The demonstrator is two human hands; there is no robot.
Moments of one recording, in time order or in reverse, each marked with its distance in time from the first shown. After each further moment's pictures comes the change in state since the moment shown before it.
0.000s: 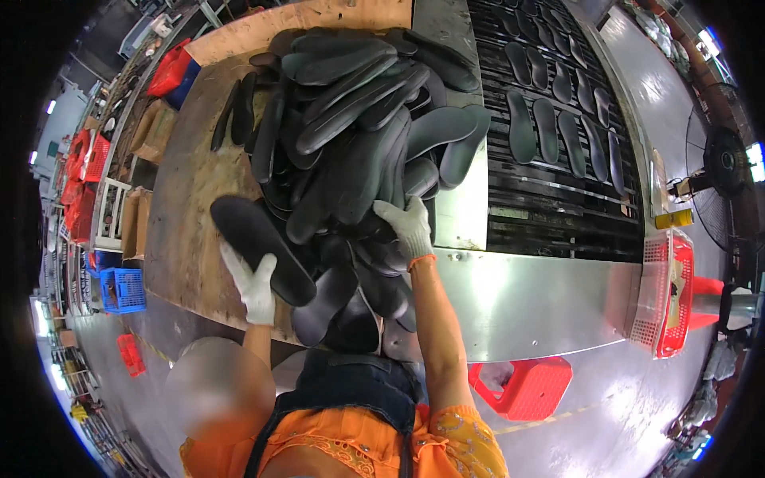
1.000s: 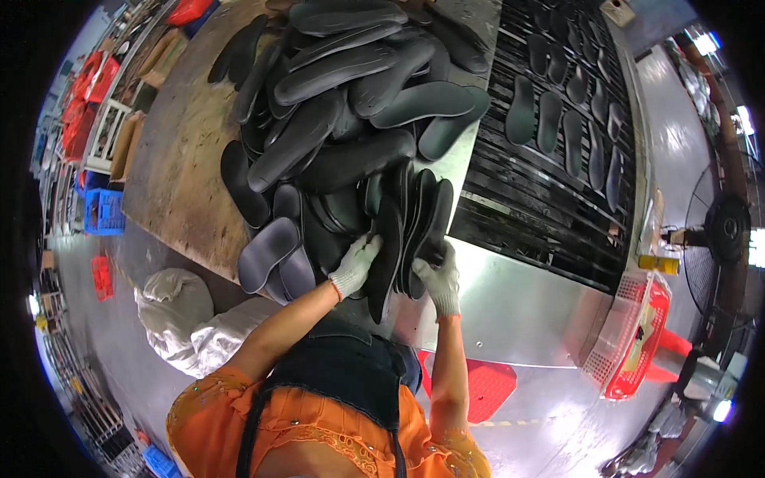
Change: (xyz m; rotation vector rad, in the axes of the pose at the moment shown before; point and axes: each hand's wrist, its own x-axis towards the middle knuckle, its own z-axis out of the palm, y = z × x) left_hand -0.173 -0.053 0.213 0.081 -0.573 -0.535; right_hand -0.097 0.043 -0.203 -0.415 -0.070 -0.083
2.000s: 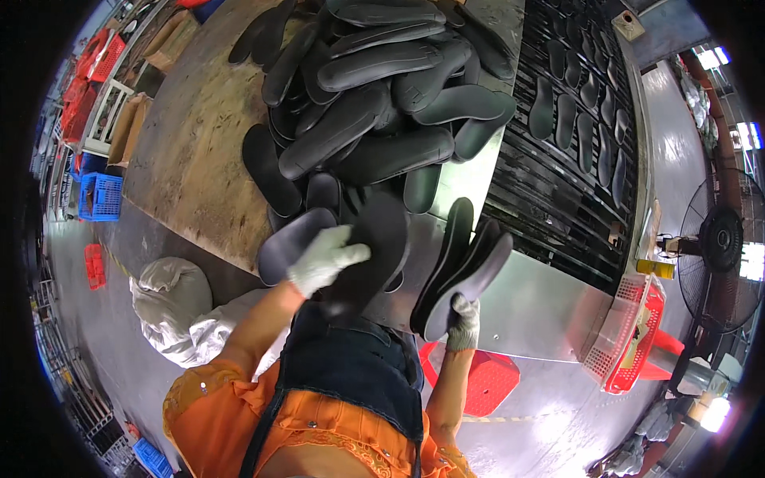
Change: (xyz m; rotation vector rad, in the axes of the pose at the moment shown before) left_hand -0.057 0.085 -0.146 0.151 -0.341 0.032; right_hand -0.084 0.051 0.011 0.924 0.028 0.061
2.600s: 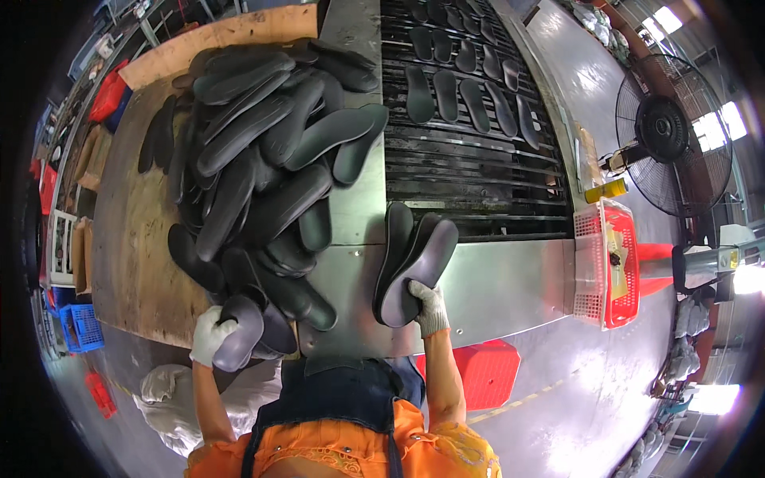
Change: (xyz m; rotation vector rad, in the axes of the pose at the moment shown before) left_hand -0.047 -0.067 -0.081 0.504 0.269 0.148; right_hand 0.039 -0.051 -0.038 0.180 0.148 0.067
